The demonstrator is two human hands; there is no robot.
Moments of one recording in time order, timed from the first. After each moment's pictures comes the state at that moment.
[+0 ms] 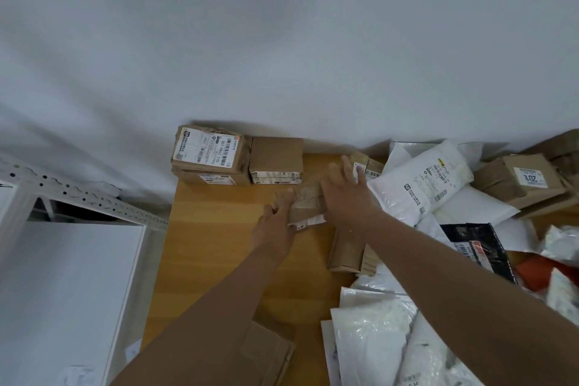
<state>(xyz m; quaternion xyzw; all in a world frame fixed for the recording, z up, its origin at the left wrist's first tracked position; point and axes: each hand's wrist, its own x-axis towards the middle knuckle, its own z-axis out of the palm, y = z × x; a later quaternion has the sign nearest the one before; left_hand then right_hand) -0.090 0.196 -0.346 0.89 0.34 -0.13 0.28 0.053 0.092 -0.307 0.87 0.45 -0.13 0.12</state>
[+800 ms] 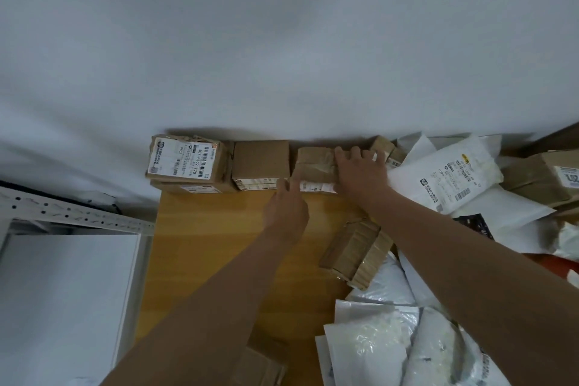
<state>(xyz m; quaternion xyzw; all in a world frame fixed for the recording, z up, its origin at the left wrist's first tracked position) -0.006 0.183 -0.333 0.91 0.31 -0.11 0.24 0.135 0.085 -0.327 0.92 0.35 -0.14 0.11</state>
